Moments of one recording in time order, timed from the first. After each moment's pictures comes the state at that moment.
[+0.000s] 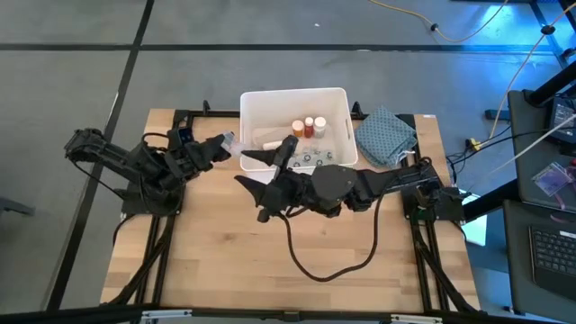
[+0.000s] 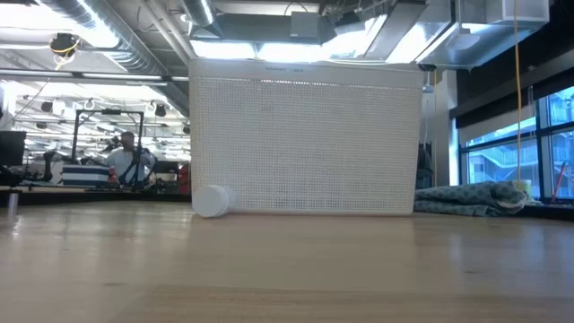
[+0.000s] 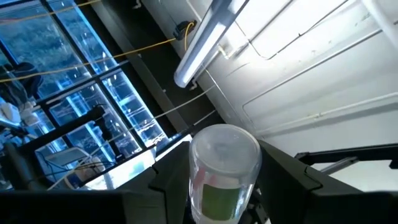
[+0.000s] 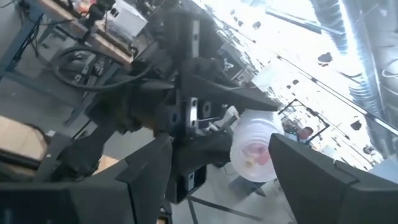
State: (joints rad) left arm -0.35 1.01 0.81 1.00 -0.59 -0.67; right arm 0.32 2.03 2.33 -0.20 0.71 -0.79
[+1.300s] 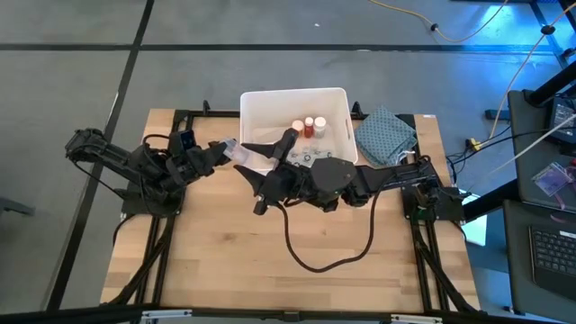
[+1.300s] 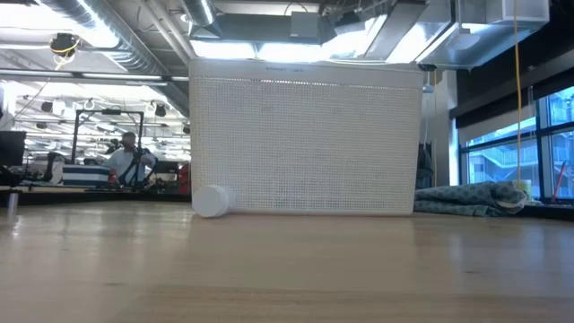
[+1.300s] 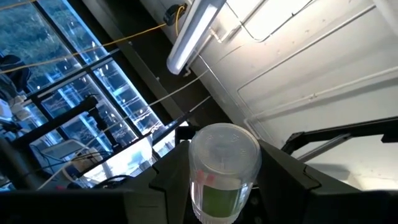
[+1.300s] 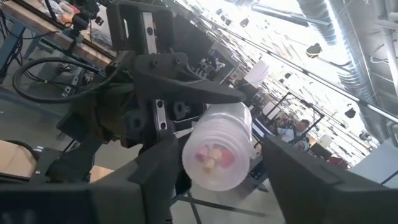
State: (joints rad) left arm -0.35 1.01 0.81 0.98 -0.53 -0.65; right arm 0.30 2.03 2.32 -0.16 0.71 -0.73
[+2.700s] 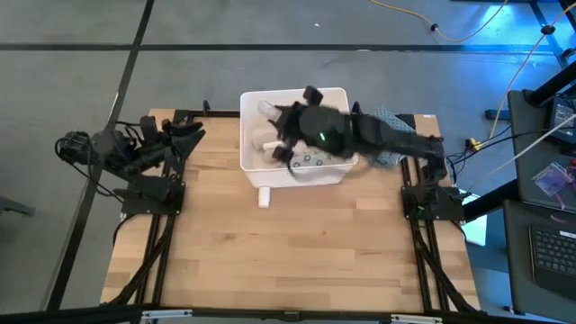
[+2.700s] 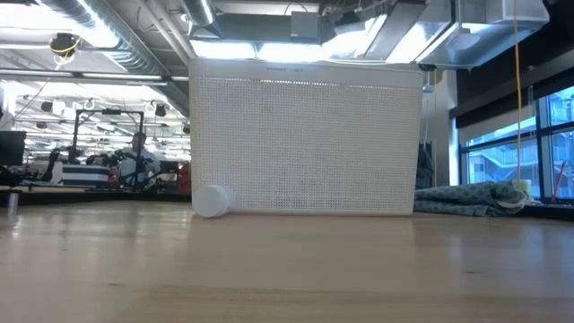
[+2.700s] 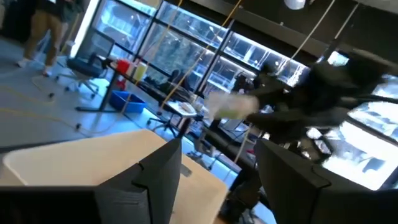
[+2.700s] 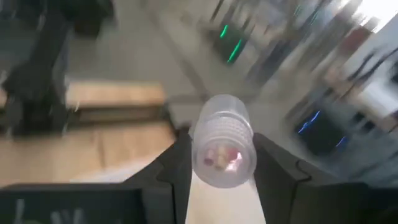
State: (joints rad) left arm -0.35 0.51 0.81 -0.08 -0.89 -0.37; right arm 0.05 1.93 2.36 -0.79 0.67 -0.18
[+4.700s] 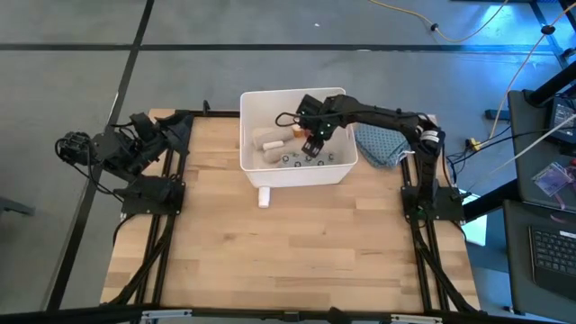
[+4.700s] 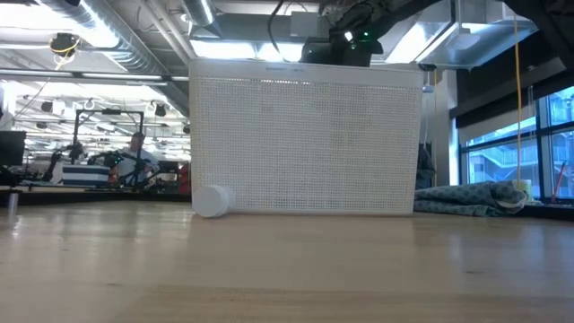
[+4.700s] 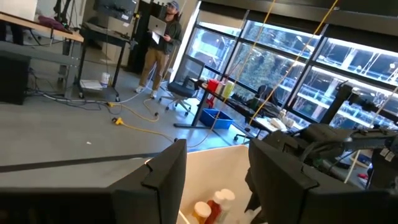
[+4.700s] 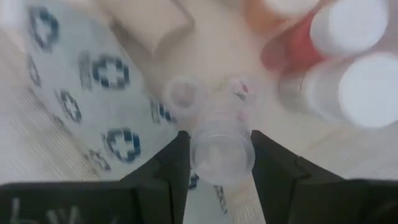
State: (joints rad) left arm -0.35 0.47 0.81 -0.22 -1.28 -0.30; right arm -0.45 1.95 1.67 -1.03 0.00 0.07
